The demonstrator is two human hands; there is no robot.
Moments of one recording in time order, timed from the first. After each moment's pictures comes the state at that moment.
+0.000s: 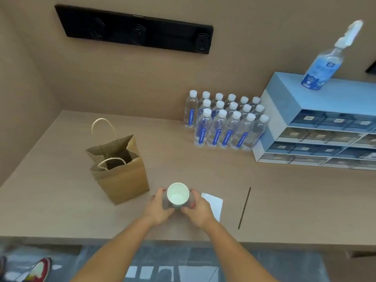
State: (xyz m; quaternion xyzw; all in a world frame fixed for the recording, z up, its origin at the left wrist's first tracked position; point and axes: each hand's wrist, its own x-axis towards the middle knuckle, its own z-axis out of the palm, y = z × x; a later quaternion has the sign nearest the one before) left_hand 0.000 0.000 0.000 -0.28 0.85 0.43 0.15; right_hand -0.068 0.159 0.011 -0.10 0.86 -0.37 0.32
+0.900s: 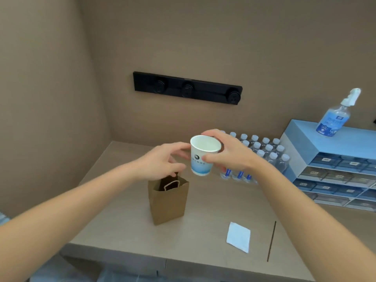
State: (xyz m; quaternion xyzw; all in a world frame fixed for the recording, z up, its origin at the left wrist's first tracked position) left_hand 0.054 -0.123 0.301 -0.01 0.89 0.45 -0.01; right_hand -0.072 0.068 0.329 -0.39 0.82 -0.37 0.17
